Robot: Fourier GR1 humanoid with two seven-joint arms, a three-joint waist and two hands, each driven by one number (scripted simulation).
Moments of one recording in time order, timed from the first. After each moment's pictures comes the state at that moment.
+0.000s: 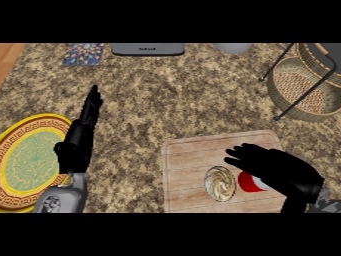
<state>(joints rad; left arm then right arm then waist) -0.14 0.03 -0.09 -1.55 -0.17 0.19 0.04 -0.05 -0.39 0.26 -1.71 1.08 0.61 -0.43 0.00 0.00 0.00</state>
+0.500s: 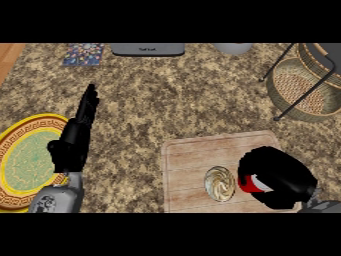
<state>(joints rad) -0.14 0.03 -0.07 -1.57 -0.16 0.17 0.05 -0.04 -0.34 0.25 -1.63 1.14 0.37 -0.52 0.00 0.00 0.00</state>
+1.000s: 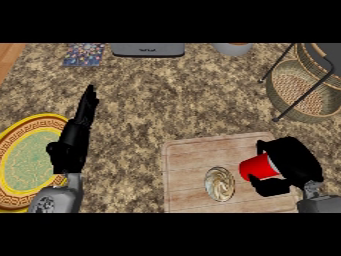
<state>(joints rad) -0.13 0.04 -0.07 -1.57 -0.16 0.17 0.05 -0.06 -0.27 0.14 -1.55 1.36 0.39 -0.06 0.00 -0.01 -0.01</state>
